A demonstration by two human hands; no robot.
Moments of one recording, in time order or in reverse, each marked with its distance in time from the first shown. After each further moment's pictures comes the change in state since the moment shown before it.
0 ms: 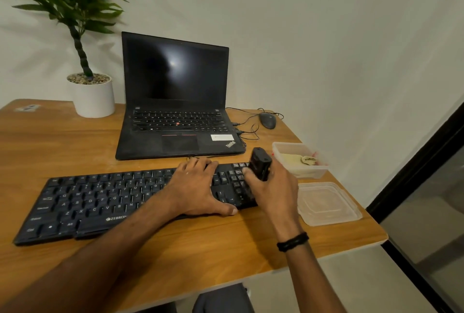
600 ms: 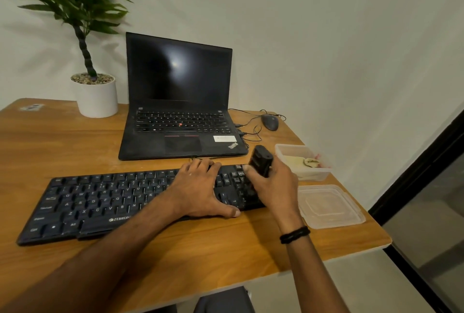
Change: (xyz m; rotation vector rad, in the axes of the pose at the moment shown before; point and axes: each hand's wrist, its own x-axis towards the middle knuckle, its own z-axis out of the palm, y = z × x) left_hand 0.000 0.001 -0.002 0.010 -0.007 0.013; right_hand 0.011 -0.001 0.003 0.070 -0.006 0.032
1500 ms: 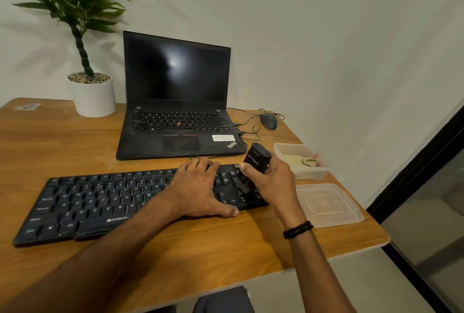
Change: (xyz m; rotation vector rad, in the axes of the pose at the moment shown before) left_hand -0.001 0.002 0.002 -0.017 -0.004 -0.001; right_hand 0.011 0.012 0.002 0.055 -0.051 0.005
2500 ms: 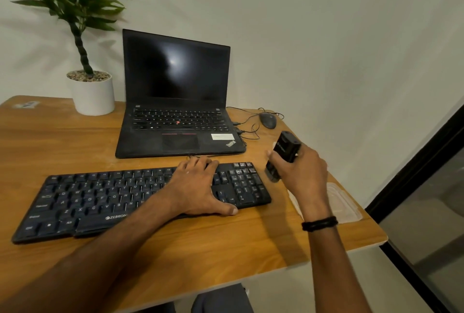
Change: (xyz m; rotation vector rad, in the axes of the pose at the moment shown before) left_hand -0.001 0.001 -0.005 -0.010 -0.035 -0.020; right_hand 0.011 -0.010 -0.050 -0.229 0.157 0.003
